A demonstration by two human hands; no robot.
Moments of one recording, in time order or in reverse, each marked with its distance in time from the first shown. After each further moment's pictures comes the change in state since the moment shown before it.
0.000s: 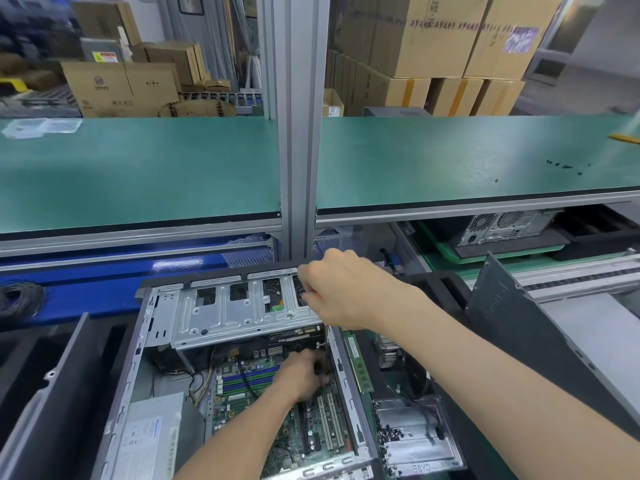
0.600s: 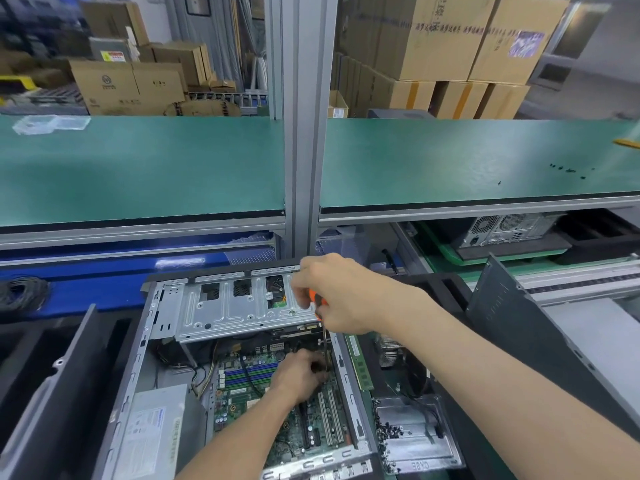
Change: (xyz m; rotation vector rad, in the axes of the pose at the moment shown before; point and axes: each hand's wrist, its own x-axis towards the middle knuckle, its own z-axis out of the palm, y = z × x) left_hand -0.011 -0.007 0.006 -0.052 0.114 0.012; right_hand -0.007 -0.004 -0.004 0.153 -0.115 -0.130
